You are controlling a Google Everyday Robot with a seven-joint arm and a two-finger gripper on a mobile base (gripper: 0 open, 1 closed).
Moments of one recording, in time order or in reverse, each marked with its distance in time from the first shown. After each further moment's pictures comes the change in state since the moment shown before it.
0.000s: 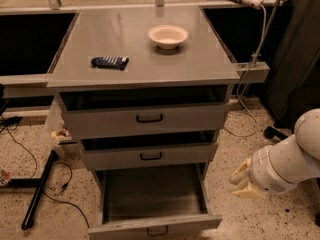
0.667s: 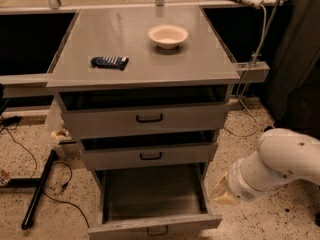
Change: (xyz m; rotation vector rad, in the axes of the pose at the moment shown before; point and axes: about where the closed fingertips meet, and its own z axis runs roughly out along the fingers) arm 0.005 0.005 0.081 -0.067 0.022 0.048
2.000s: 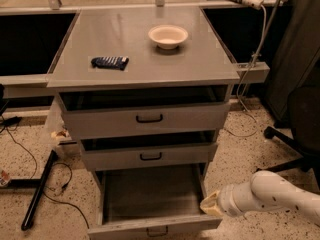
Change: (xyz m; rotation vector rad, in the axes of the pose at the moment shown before) arm 0.049 -0.048 0.174 0.015 -0.272 0.153
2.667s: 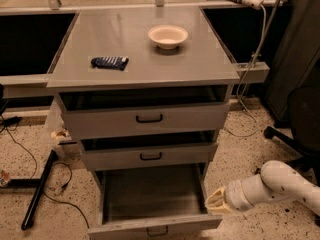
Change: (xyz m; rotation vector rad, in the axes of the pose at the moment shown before) arm 0.006 -0.003 -0.025 -0.133 -0.073 -0.267
